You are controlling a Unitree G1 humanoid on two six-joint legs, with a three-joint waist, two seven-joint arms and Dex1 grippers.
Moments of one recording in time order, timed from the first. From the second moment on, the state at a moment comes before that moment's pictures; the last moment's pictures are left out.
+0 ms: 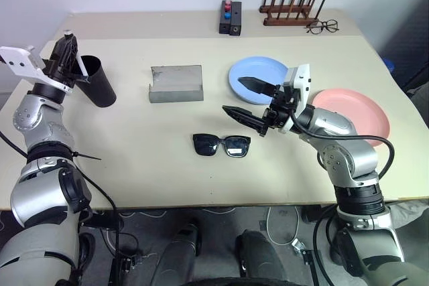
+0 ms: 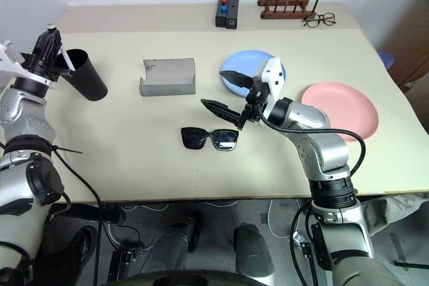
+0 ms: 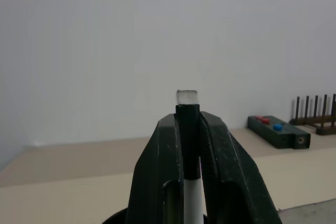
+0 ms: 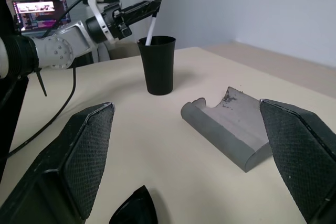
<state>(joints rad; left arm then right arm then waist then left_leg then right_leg) -0.95 0.65 0.48 1.18 -0.38 -0.50 -0.82 -0.52 -0.41 0.01 -0.17 0.53 0.43 0.85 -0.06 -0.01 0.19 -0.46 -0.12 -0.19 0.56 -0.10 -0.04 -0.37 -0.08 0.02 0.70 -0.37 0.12</state>
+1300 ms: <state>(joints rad) -1.12 0.49 0.00 1.18 -0.06 -0.08 -1.02 -0.43 -0.59 -0.08 -0.07 0.45 0.36 0.87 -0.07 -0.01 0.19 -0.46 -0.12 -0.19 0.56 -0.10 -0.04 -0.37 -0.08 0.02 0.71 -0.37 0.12</state>
